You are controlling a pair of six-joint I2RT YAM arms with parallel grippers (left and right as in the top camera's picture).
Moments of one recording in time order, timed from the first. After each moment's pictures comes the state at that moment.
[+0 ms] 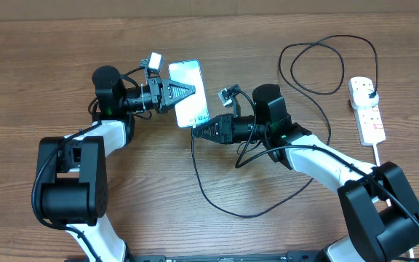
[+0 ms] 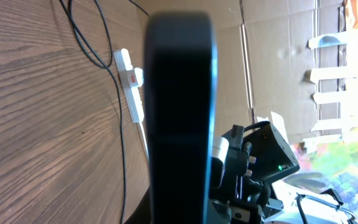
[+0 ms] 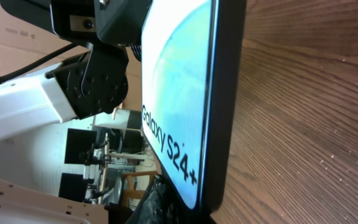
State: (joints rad) left arm -0.03 1.94 0.94 0.89 1.38 -1.26; right arm 0.47 1.71 0.87 0.33 -0.97 0.79
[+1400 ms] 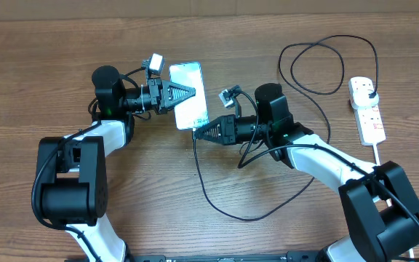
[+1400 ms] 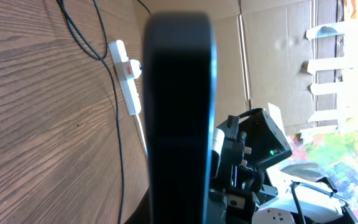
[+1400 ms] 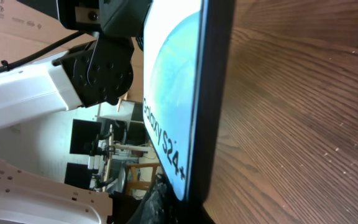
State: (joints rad) left arm -0.02 1.94 0.94 0.89 1.42 -1.26; right arm 0.45 1.71 0.87 0.31 -1.02 0.76
